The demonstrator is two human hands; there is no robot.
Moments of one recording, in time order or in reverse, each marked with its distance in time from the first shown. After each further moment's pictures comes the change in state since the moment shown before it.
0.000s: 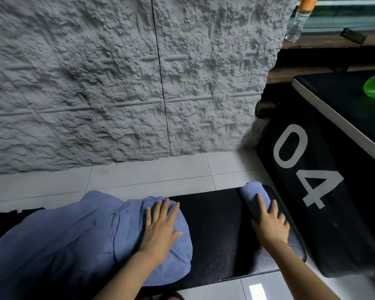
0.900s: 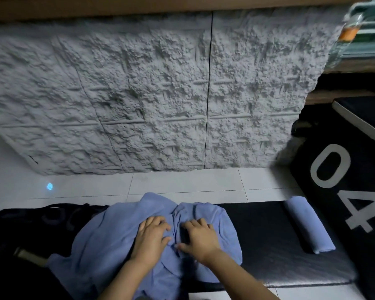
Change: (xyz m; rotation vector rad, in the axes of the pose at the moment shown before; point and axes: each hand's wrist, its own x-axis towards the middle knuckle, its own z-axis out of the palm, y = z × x) left_hand -0.095 -0.143 -0.066 -0.241 0.080 -0.141; right_hand -0.156 -0.264 0.010 0.020 -0.197 -0.811
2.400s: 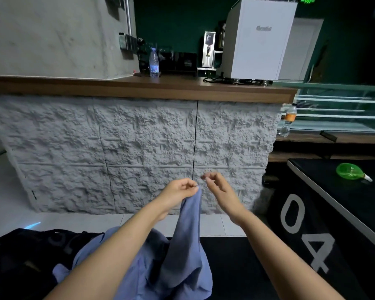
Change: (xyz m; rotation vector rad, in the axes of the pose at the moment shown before) left_hand 0.030 0.179 -0.225 -1.078 -0.096 -0.005; right_hand -0.133 -0.004 -0.262 0.974 0.472 -0.262
